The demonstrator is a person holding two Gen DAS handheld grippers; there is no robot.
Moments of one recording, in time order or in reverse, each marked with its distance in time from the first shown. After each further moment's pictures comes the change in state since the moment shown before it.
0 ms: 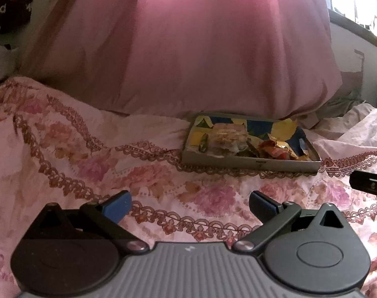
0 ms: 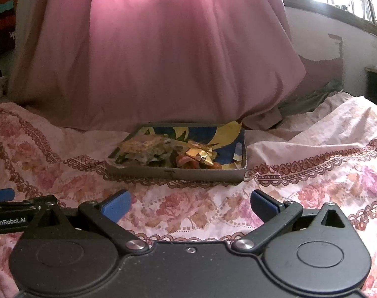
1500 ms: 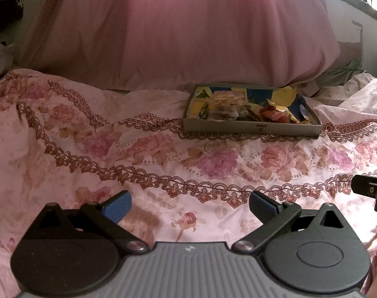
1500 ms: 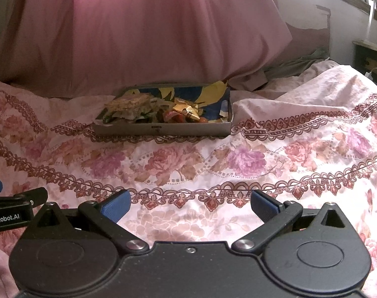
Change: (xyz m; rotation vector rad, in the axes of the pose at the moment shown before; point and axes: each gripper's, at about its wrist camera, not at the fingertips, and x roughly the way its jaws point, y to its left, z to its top) left arm -0.008 -0.006 -0.021 0.068 0.120 0.026; right arm -0.004 0.002 -0.031 0.014 0.166 -0.075
